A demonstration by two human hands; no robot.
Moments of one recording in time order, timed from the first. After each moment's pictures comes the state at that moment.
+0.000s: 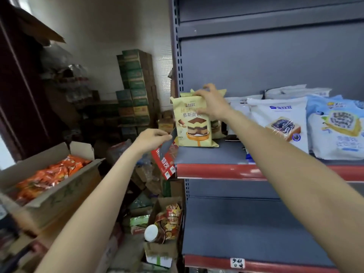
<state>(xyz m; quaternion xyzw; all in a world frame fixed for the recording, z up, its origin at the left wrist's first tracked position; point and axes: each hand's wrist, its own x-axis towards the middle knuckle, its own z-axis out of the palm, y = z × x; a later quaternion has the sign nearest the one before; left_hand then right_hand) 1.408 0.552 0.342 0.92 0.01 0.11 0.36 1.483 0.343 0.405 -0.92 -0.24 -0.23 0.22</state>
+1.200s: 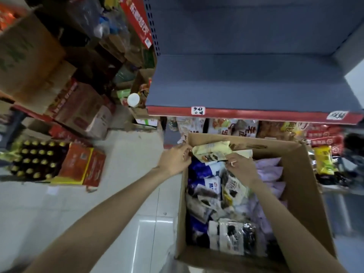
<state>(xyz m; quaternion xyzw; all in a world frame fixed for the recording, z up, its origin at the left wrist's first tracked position) 1.210 0.373 -0.063 0.97 -0.08 -0.14 0.20 1.206 0.131 -0.086 -0.91 0.04 0.24 0.34</state>
